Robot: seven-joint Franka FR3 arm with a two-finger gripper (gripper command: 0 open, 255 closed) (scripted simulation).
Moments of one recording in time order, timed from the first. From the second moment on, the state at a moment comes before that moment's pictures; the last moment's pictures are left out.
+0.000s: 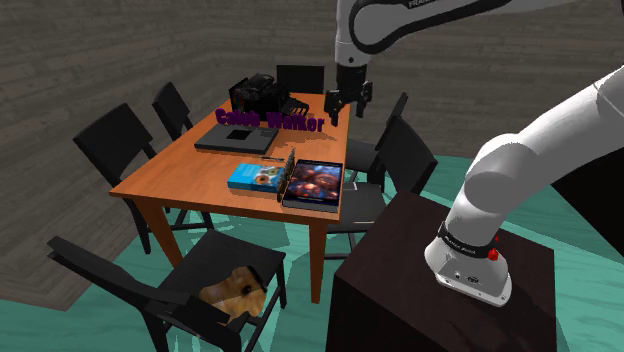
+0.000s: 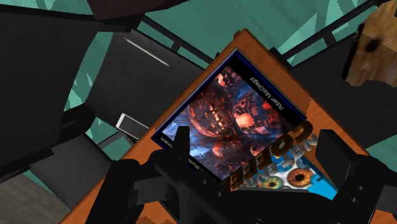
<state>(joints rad) -0.05 -0.54 0.09 -2.43 -0.03 1.91 0.37</state>
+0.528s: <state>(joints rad) -0.09 -0.28 0.15 -2.40 -0.03 2.16 0.60</state>
